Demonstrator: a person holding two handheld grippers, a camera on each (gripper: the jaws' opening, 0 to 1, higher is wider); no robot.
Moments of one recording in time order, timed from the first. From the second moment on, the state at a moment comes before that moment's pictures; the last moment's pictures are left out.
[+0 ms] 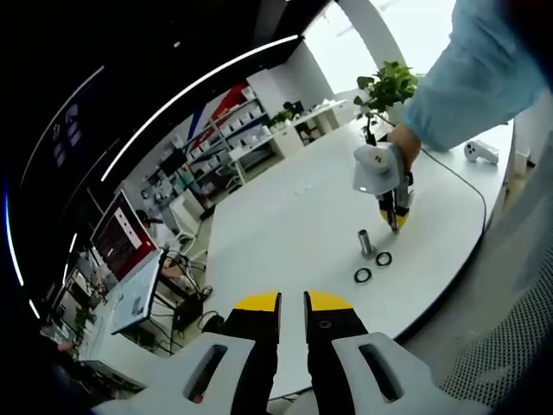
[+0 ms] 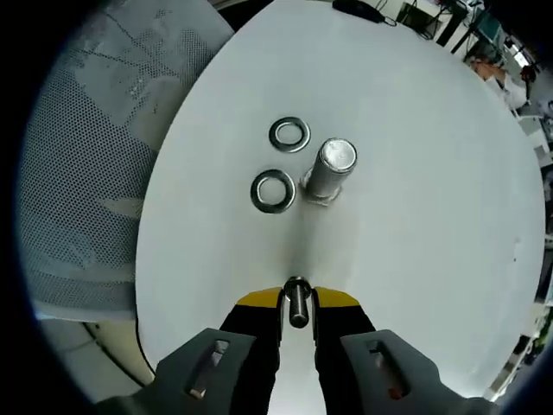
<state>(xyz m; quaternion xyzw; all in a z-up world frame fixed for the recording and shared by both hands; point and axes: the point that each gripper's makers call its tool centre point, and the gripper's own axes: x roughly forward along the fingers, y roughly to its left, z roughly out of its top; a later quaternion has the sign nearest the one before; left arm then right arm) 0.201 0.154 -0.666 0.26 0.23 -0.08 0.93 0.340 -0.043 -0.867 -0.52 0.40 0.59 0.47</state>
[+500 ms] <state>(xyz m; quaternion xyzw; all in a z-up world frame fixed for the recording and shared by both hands) 0.193 0.121 -0.667 0.30 0.21 -0.15 0.92 0.300 -0.024 -0.821 -0.49 0.36 0.59 0.53</state>
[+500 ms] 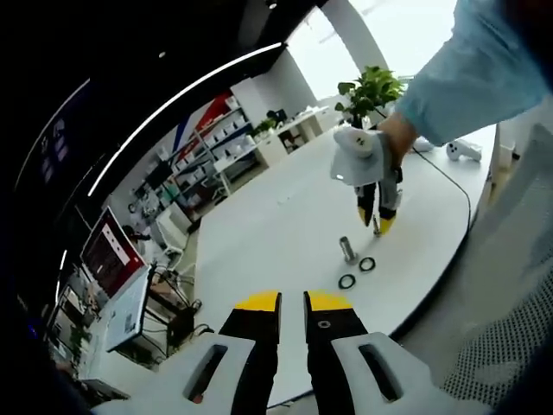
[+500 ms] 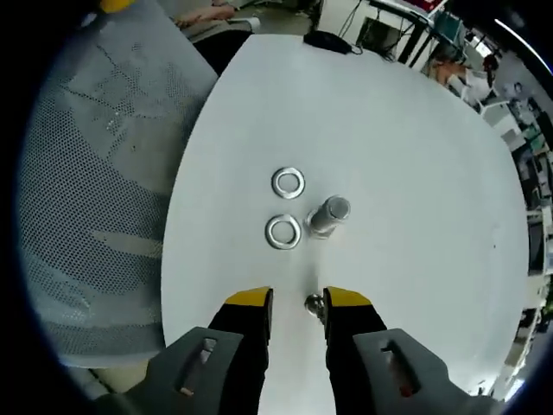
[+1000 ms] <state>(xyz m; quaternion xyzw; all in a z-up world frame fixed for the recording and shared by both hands) 0.158 0.067 -0.685 0.36 0.20 -0.35 0.84 0.264 -0.020 -0.772 -0.48 0.42 0.53 0.56</state>
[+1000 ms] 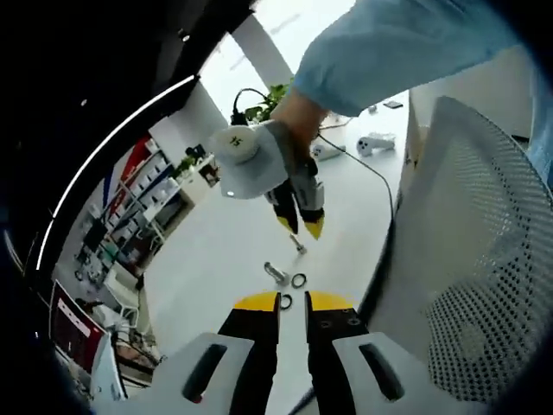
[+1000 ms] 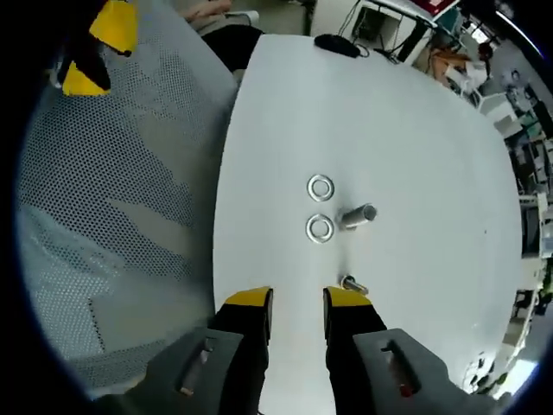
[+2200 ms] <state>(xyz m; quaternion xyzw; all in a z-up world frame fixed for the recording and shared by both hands) 0.176 0.096 -0.676 0.38 0.17 -0.29 0.86 0.307 0.015 -0.870 -0.39 0.50 0.45 0.63</state>
